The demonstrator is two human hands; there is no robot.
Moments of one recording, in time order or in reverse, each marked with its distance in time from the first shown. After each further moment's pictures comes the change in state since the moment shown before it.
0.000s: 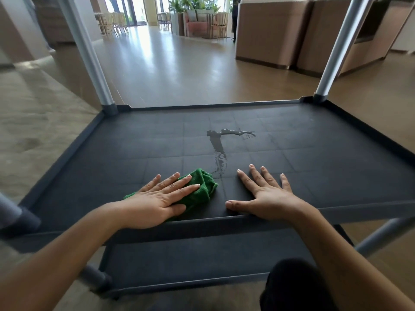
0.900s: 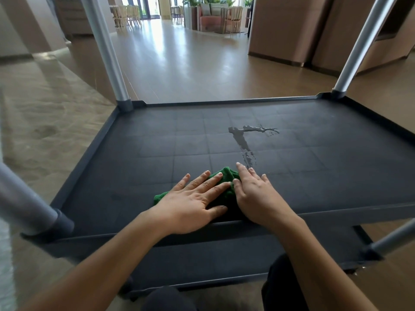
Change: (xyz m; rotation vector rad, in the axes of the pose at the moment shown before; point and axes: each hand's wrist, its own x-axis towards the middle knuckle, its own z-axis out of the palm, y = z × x) left_hand 0.001 0.057 0.022 -0.001 0.091 -0.114; right_hand -0.020 -0.061 0.020 0.293 0.261 -0.113
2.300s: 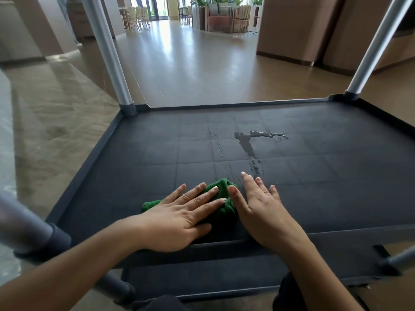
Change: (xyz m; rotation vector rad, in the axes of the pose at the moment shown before) left_hand -0.025 -0.019 -0.010 0.032 -0.108 0.125; right_hand -0.012 -0.005 -0.003 0.065 -0.040 0.009
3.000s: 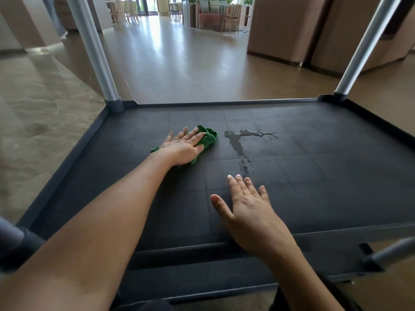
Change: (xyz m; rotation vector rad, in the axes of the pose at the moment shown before) left_hand 0.151 -0.089 -0.052 -0.060 0.201 -0.405; right_hand 0.000 -0.001 0.003 -0.192 -0.017 0.006
